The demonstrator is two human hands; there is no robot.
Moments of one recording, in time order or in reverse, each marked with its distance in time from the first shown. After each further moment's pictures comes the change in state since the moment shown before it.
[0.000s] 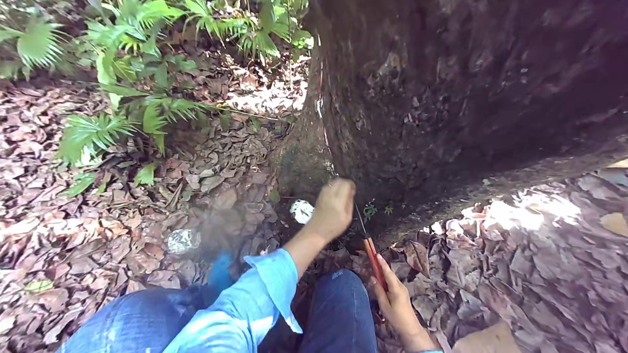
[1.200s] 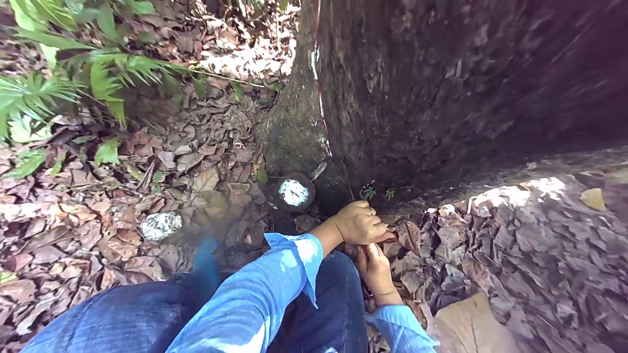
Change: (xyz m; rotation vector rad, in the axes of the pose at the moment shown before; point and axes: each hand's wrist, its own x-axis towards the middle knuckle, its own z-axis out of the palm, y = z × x) left_hand -0.038 -0.025 0.115 -0.034 0.044 0.750; right_hand 0.011 0.026 0.041 -0.295 0.123 0.011
